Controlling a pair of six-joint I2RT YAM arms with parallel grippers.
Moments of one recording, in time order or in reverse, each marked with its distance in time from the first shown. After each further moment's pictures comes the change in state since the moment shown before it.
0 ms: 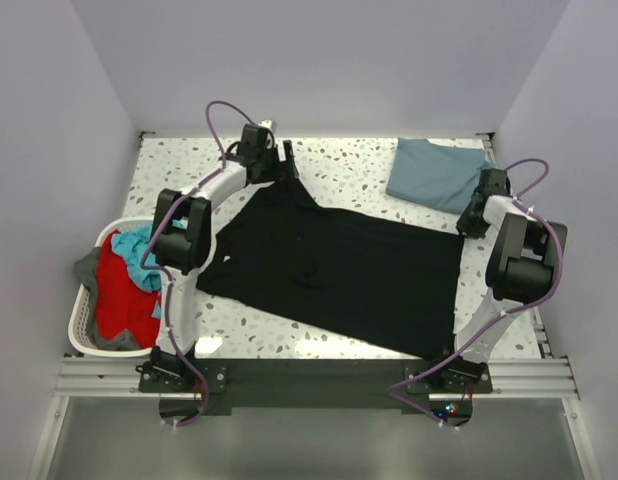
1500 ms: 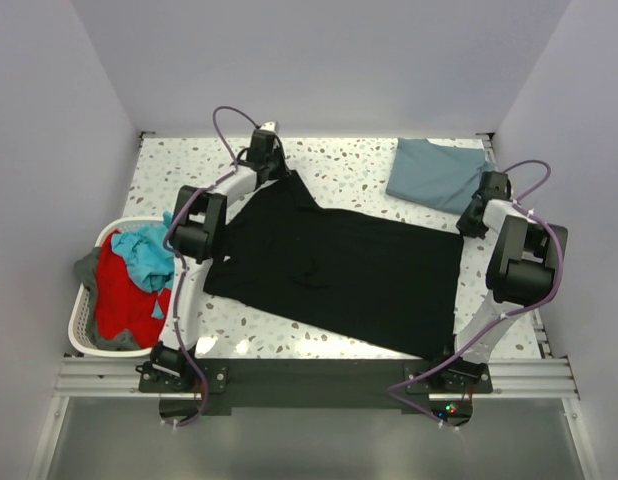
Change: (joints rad) left arm 0.000 0.240 0.155 0.182 -0.077 -0.032; right arm -0.001 -0.017 -0.050 0.079 -0.012 -0.013
